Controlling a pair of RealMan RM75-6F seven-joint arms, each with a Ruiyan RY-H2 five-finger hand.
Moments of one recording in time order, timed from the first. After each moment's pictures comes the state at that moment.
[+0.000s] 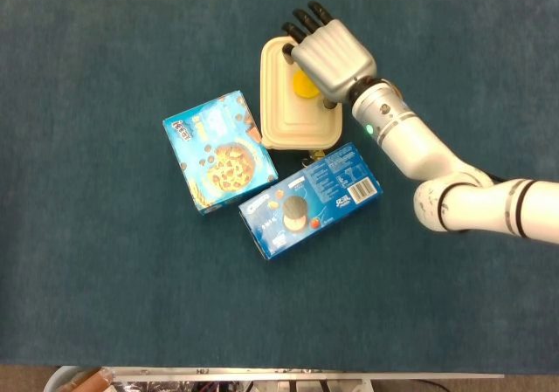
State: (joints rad) left arm -0.06 -1.02 -0.04 -1.67 1.44 1.50 0.09; right arm 1.22 -1.64 0.21 -1.27 -0.67 0.71 -0.72
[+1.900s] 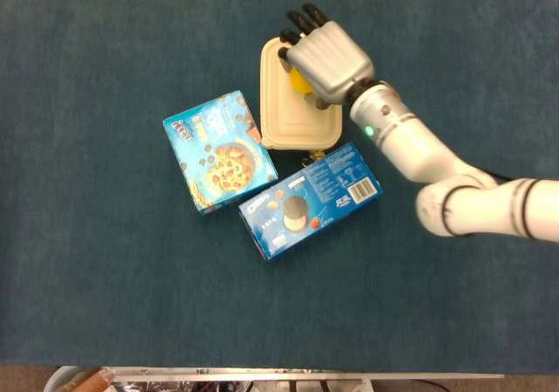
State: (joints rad) left arm -0.05 -1.04 -0.05 -1.62 1.44 1.49 0.06; right arm 1.24 -1.58 0.17 -1.36 -0.68 0.76 -0.62
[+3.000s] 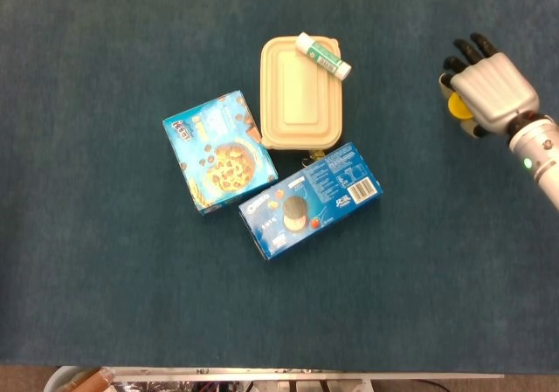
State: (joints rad) left arm -0.06 -1.07 -0.04 -1.60 1.47 1.49 0.02; right arm 0.88 -1.32 -0.06 -1.46 -0.95 0.83 -0.49
